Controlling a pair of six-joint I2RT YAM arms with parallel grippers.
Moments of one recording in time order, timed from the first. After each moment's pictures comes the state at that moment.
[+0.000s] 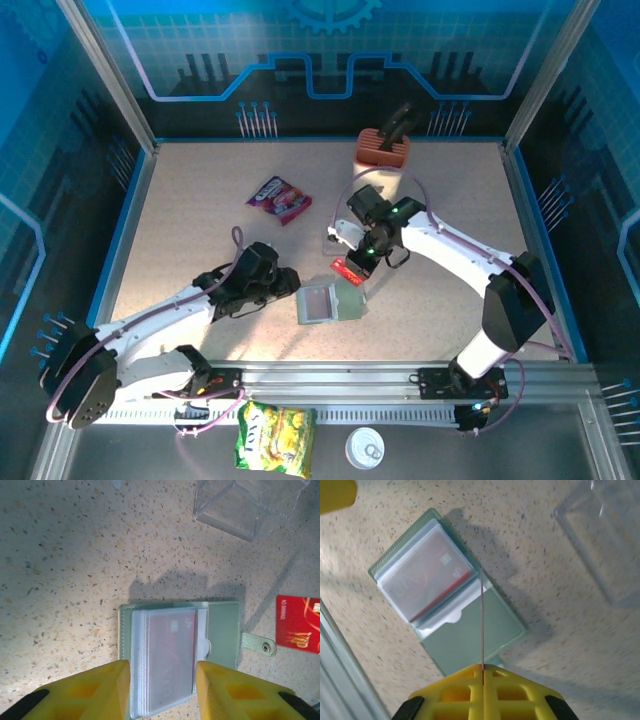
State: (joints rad) left arm -0.67 1.11 0.59 -0.36 0.05 -1.01; right arm 0.64 1.62 1.31 -0.99 -0.26 -0.34
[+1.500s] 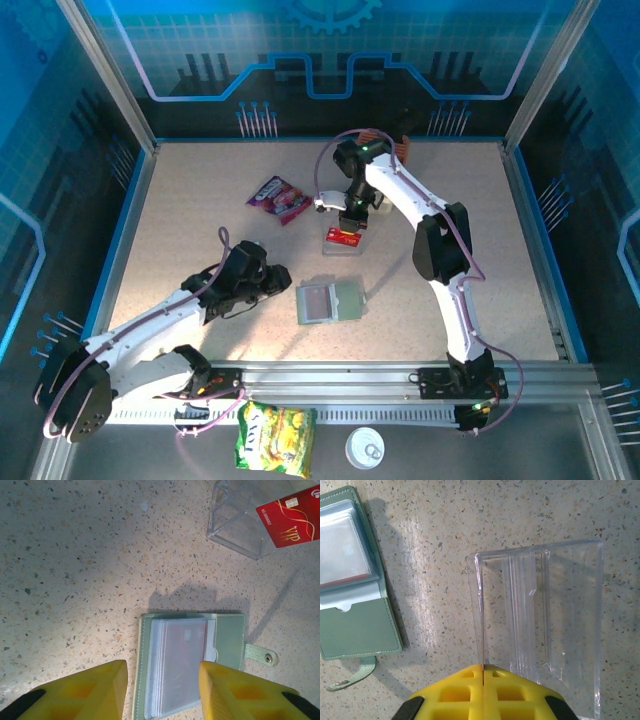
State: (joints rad) left arm -0.60 1.04 0.57 -0.39 0.07 -1.00; right arm 0.50 2.29 2.17 -1.46 -0.27 -0.92
